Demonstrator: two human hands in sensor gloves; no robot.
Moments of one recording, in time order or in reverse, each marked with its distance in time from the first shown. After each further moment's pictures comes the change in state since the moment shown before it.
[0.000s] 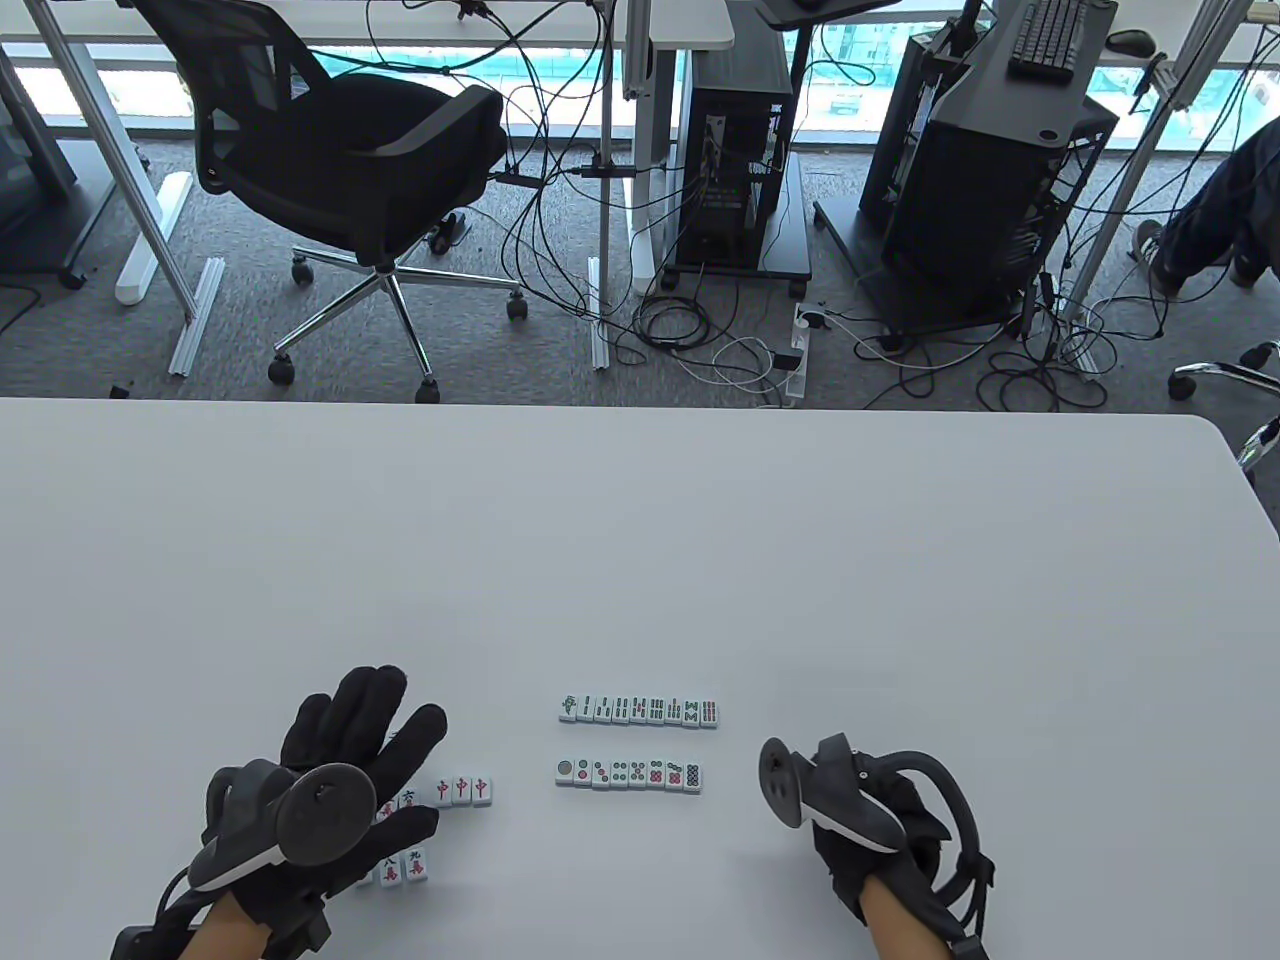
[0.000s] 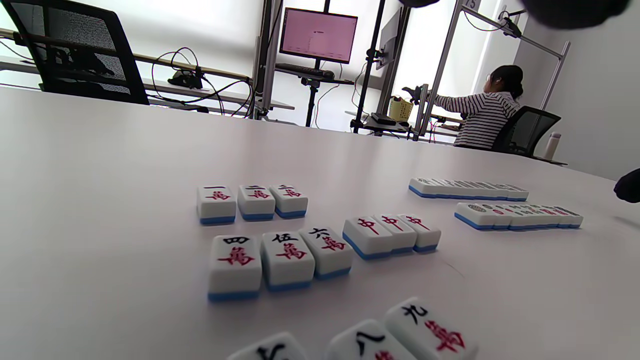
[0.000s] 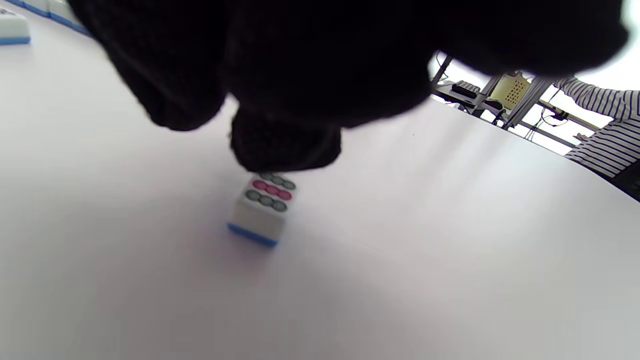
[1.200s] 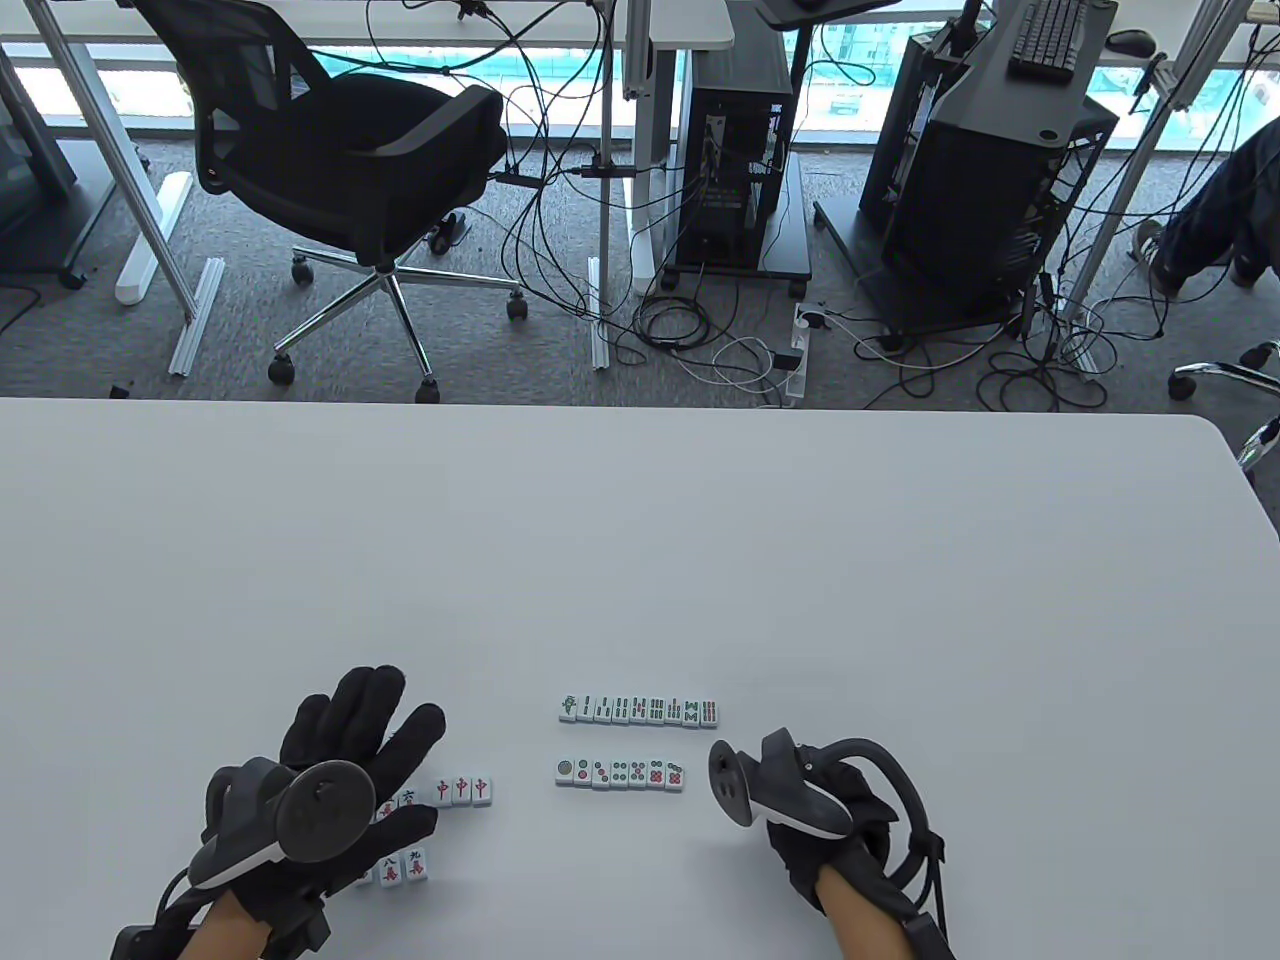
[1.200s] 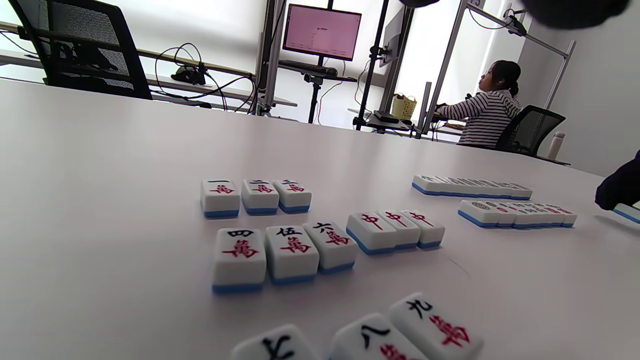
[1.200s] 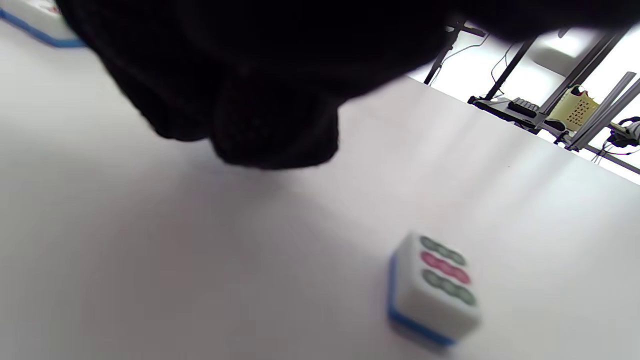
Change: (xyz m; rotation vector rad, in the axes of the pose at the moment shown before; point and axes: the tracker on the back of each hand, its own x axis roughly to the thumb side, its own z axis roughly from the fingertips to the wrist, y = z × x) left_hand -0.001 0.001 -0.001 -0.008 0.009 0.010; right_hand 0.065 -0.017 -0.015 -0.095 -0.171 0.009
